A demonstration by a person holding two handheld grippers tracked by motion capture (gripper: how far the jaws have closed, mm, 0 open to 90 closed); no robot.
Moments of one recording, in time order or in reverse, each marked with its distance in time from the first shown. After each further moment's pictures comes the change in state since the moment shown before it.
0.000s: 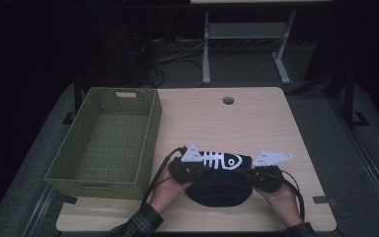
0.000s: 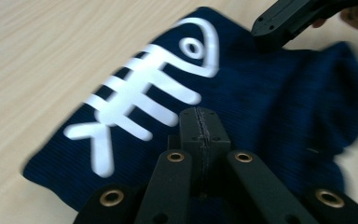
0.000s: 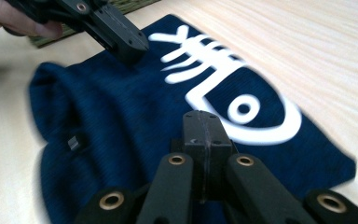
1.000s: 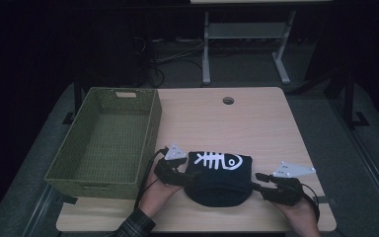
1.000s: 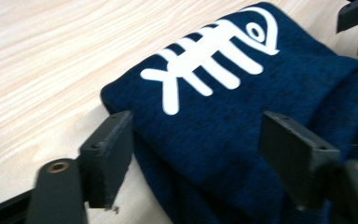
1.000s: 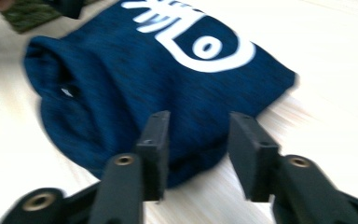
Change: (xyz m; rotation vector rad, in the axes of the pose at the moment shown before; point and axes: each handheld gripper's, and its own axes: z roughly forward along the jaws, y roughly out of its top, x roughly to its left) left arm 0.022 -0.023 -0.018 -0.004 0.143 -0.197; right arm -0.006 -0.039 -0.036 -0.003 -0.104 0.083
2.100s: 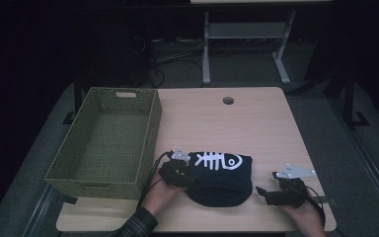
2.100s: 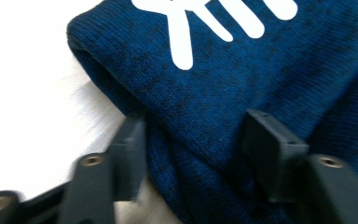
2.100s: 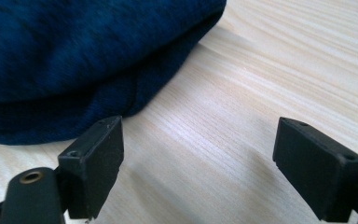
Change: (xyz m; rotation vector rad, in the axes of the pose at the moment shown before) left arm 0.008 -0.013 0.030 0.141 -0.091 -0.036; right arm -0.021 -0.027 0.011 0.097 -0.155 0.035
